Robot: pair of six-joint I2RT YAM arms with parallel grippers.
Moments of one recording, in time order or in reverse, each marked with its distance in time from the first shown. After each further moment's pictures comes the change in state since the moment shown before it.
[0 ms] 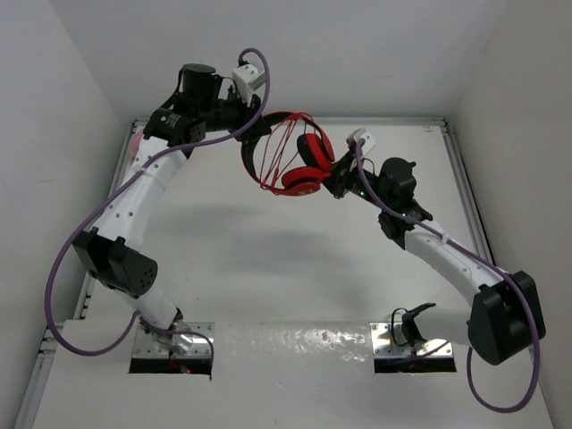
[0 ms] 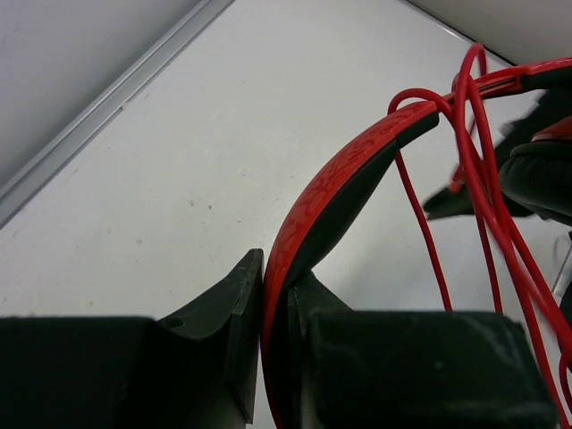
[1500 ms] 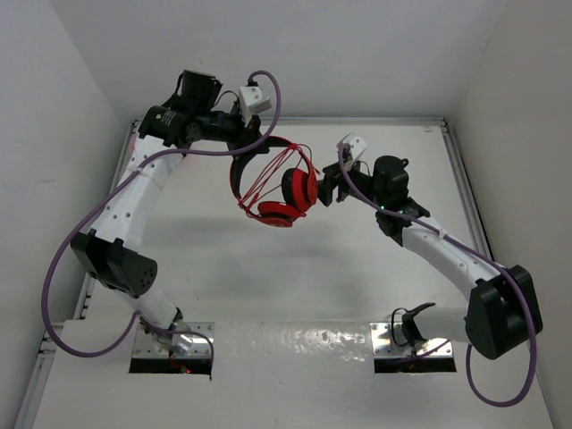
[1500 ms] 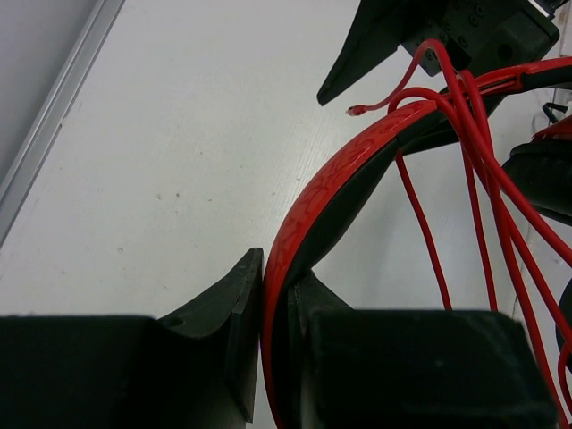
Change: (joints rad) left arm 0.015 0.000 0.037 -0.241 0.164 0.321; right arm 0.024 0.002 0.011 -0.161 0.048 -0.158
